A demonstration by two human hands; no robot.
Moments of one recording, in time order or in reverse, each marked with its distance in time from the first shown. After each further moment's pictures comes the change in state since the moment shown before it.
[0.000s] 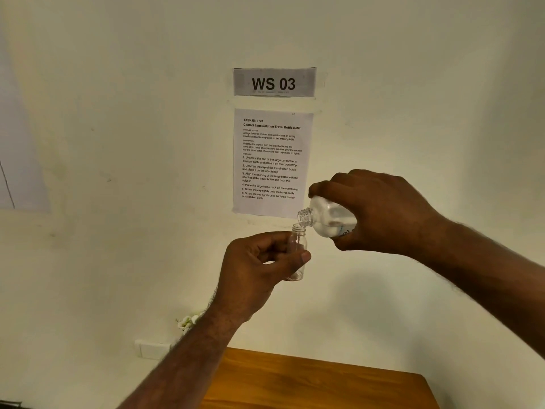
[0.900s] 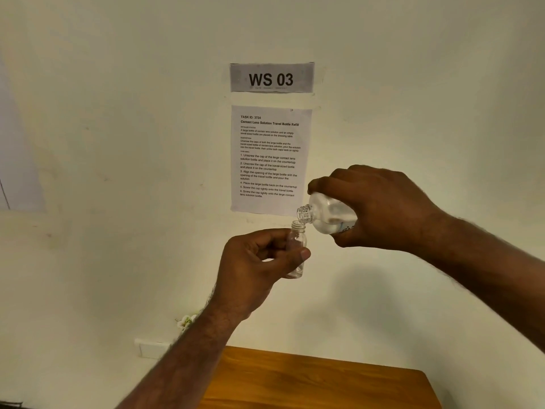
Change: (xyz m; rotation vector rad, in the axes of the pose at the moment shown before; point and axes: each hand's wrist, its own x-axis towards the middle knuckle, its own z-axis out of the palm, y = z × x) left_hand 0.005 0.000 0.000 -0.017 0.007 0.008; right_hand 0.002 0.004 0.005 0.002 0.046 -0.021
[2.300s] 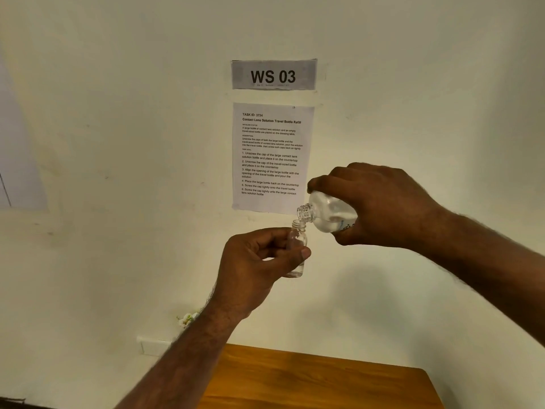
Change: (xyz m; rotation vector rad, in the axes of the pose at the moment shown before) left_hand 0.000 0.000 -0.004 0.025 -0.010 -0.014; right_hand 0.005 -0.001 0.002 -0.011 -0.032 -0.008
